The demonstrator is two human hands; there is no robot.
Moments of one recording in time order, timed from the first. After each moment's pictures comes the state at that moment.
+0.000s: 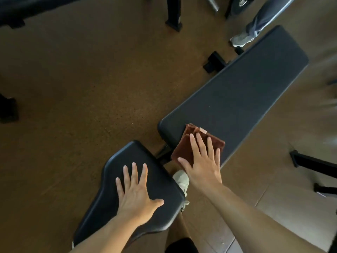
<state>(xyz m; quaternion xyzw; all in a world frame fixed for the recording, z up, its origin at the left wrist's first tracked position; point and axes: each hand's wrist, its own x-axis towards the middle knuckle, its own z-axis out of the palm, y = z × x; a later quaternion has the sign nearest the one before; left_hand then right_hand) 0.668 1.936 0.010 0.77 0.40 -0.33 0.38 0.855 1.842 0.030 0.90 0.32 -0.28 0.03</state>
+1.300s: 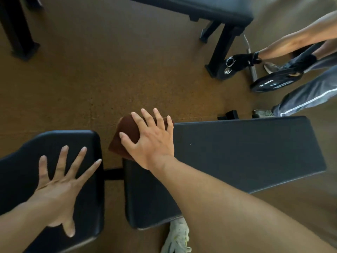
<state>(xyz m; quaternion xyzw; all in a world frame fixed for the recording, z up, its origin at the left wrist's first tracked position) 0.726 1.913 -0.028 0.66 0.49 -0.47 0.32 0.957 1.961 -0.014 0.69 0.70 -0.20 0.05</state>
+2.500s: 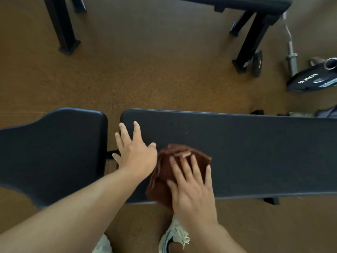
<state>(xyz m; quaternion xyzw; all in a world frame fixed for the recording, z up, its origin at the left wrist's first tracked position) 0.928 1.895 0.026 0.43 0.79 0.03 0.44 1.085 1.788 -0.007 0.66 0.73 -0.16 0.06</state>
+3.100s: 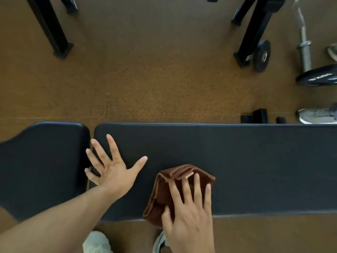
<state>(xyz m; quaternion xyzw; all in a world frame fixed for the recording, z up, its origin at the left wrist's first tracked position) 0.957 1.901 0.007 0.40 0.81 -0.12 0.41 1.146 1.784 -0.001 0.67 0.71 -0.21 0.05</state>
